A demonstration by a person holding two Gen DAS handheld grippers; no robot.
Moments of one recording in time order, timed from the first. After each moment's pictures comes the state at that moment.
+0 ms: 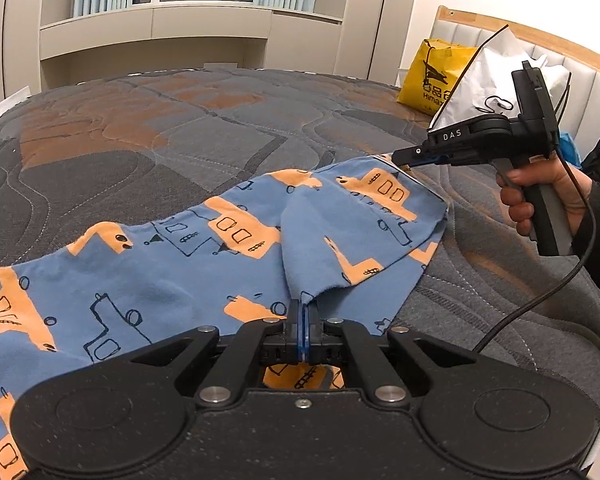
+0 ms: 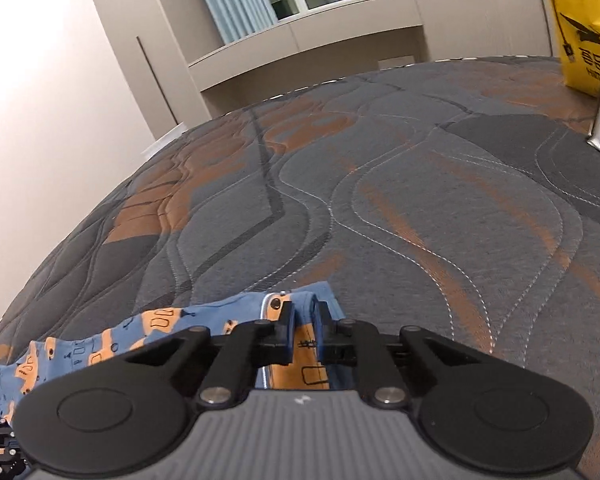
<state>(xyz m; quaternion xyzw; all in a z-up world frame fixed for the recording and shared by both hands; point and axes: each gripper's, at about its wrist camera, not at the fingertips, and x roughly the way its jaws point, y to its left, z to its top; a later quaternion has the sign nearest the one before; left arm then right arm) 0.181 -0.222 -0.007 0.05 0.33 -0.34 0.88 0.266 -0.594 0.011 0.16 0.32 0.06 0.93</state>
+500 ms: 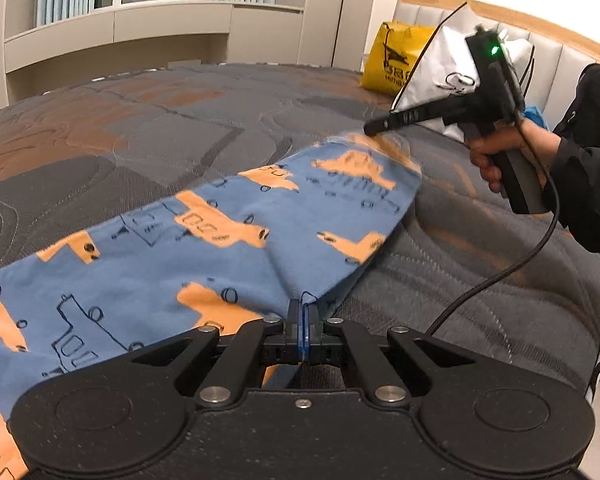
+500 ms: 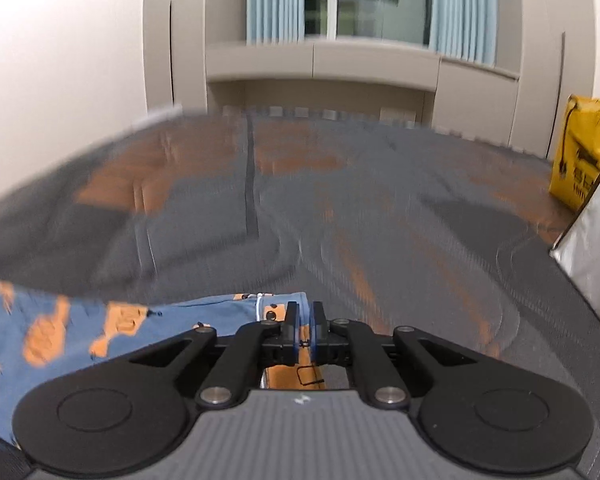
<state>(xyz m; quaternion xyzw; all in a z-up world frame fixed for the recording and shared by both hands) 0.166 -0.230 -0.011 0.08 0.33 -0.39 0.86 0.262 -0.567 0.029 -0.01 0.30 0.02 0.95</state>
